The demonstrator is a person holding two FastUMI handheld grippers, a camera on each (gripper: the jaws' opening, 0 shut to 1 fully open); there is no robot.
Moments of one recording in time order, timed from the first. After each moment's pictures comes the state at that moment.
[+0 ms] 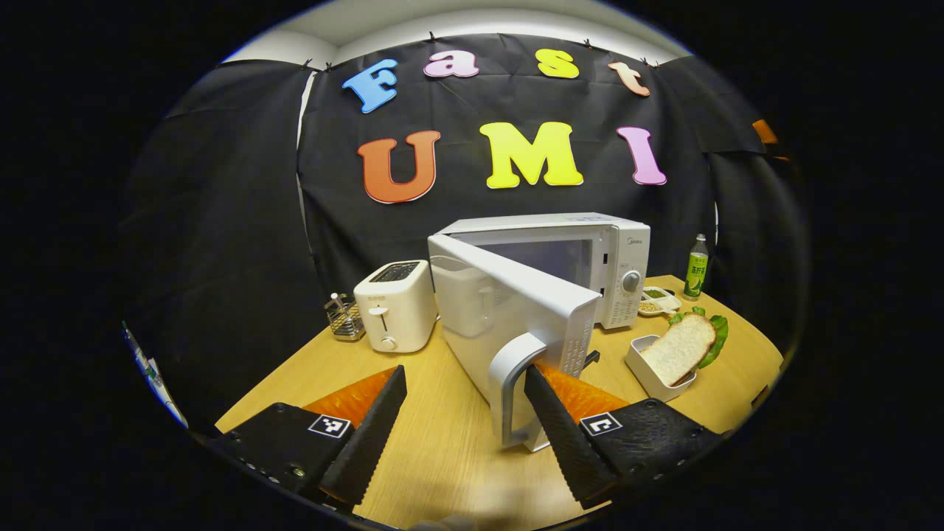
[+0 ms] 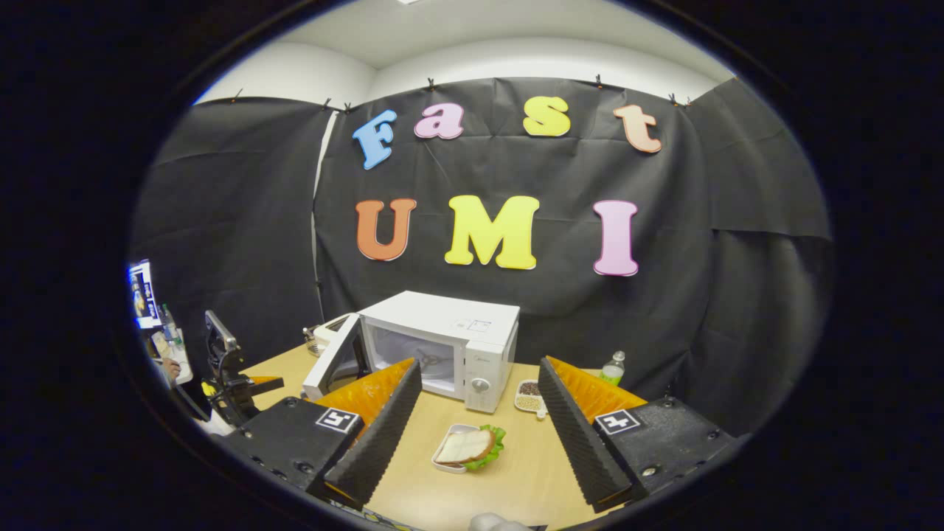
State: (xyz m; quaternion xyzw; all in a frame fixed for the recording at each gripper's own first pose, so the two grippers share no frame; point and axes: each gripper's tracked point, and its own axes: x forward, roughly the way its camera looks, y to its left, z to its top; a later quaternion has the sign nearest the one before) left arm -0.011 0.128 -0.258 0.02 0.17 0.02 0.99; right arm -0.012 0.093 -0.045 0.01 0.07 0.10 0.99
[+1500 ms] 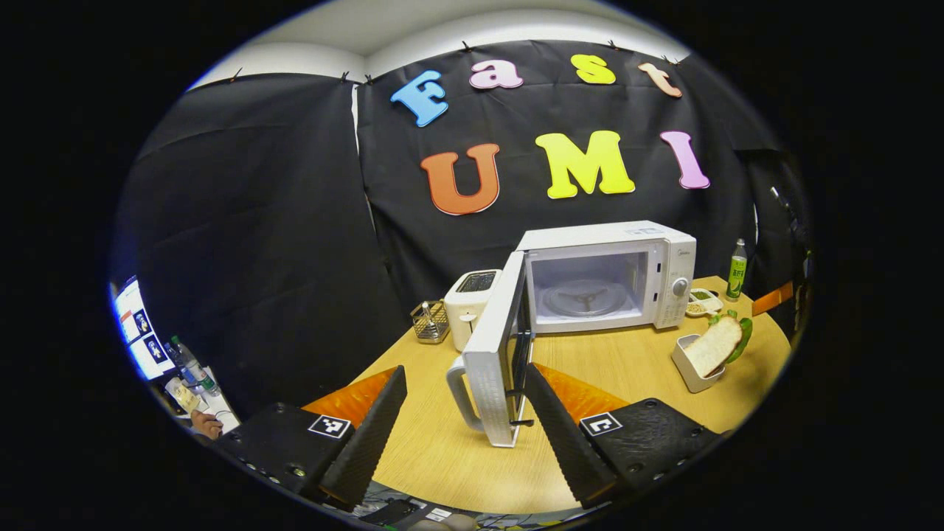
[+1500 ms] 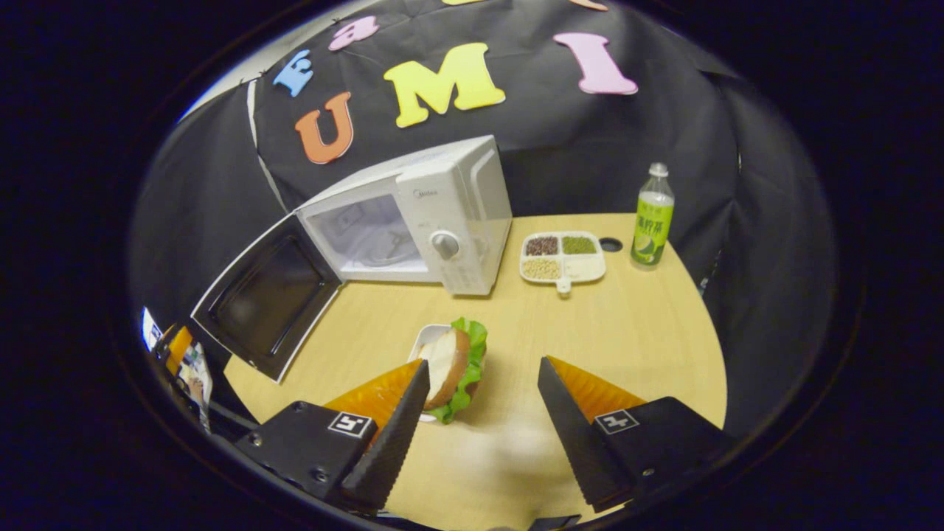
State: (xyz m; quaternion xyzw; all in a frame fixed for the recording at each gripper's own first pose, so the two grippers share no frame) left arm -0.070 0.187 -0.192 0.06 0.17 0.13 0.98; right arm 0.107 0.068 -0.305 0.14 0.35 0.14 0.92
